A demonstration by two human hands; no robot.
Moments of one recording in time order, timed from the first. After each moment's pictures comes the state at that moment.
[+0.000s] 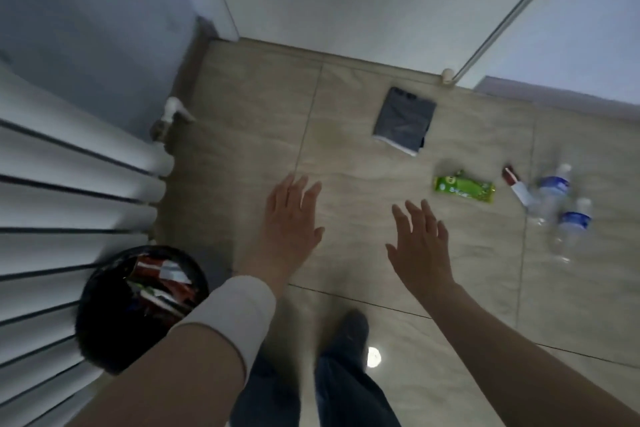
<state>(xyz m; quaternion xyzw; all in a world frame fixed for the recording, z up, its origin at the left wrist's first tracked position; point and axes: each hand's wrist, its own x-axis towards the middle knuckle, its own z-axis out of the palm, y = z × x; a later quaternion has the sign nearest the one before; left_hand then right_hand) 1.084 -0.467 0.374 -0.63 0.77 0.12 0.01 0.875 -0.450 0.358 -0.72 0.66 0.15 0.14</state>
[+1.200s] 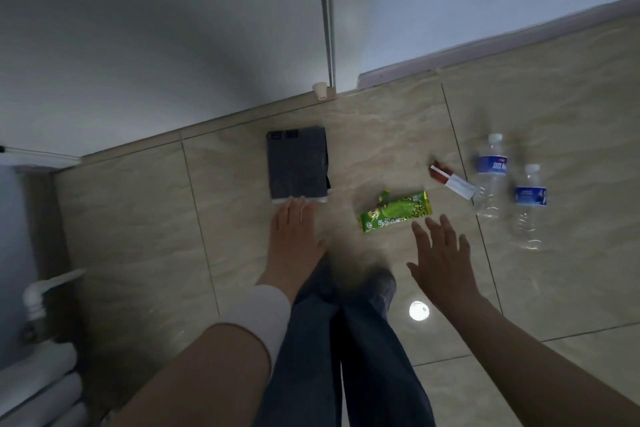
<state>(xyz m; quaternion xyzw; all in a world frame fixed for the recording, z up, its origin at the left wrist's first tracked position) 0.785 -0.734 0.246 -0.51 0.81 0.22 0.18 0.582 -0.614 0.234 -0.57 0.76 0.18 0.27</state>
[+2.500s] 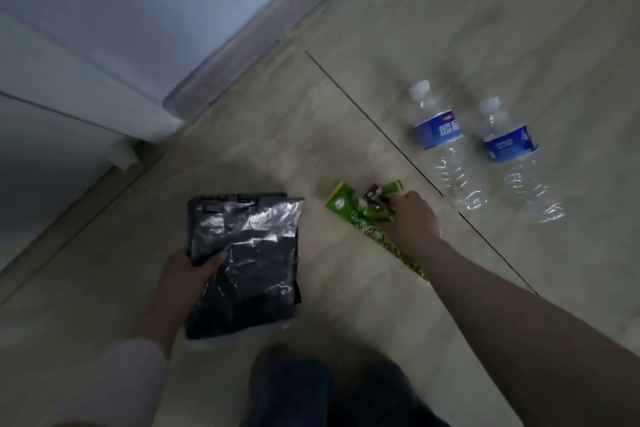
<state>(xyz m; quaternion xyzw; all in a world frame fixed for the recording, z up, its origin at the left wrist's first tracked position) 0.676 -0.867 -0.007 -0.62 0.61 0.48 0.13 0.437 -0.668 -0.058 -0.20 0.91 0.02 0.36</state>
